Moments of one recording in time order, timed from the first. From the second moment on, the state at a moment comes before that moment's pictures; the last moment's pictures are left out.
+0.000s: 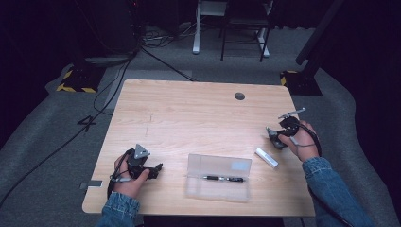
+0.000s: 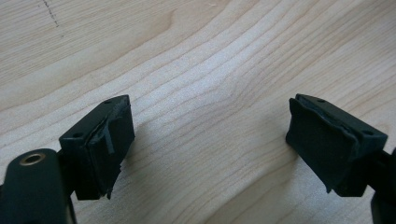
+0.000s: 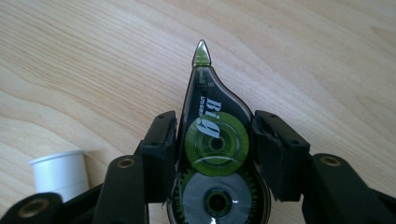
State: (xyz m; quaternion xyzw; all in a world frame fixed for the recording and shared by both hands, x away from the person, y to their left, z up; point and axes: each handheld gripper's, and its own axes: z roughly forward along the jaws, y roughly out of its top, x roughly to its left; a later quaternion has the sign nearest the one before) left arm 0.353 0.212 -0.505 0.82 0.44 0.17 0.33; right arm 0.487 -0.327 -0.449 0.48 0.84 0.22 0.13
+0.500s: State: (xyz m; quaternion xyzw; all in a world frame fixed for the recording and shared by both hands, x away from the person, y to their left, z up) left arm 0.353 0.212 -0.505 0.82 0.44 0.17 0.33; right arm 0.469 -0.311 -0.408 0.45 0.84 0.26 0.14
